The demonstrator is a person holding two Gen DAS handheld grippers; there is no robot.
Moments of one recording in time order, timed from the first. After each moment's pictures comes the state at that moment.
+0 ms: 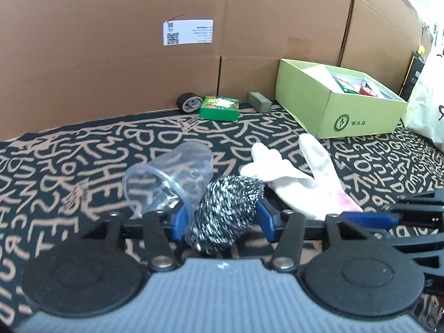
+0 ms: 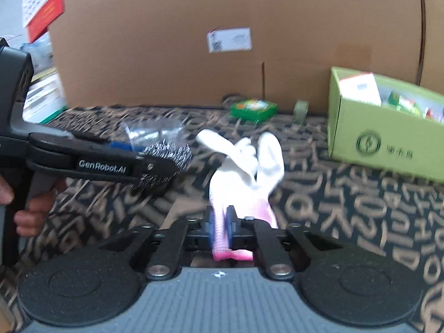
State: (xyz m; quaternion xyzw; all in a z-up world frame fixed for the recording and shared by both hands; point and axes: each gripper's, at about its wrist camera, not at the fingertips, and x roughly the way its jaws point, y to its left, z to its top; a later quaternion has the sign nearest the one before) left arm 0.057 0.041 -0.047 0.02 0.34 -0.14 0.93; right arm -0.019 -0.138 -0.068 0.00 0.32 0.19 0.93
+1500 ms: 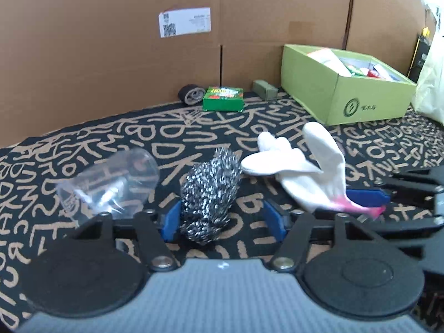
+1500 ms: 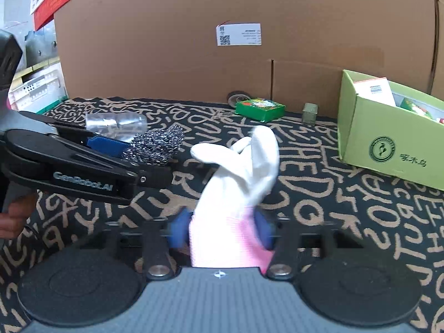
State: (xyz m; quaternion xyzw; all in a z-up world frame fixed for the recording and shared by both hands) left arm 0.075 0.034 -0.061 0.05 0.36 -0.13 0.92; right arm 0.001 -0.131 -0.082 -0.04 0.29 0.19 0.94
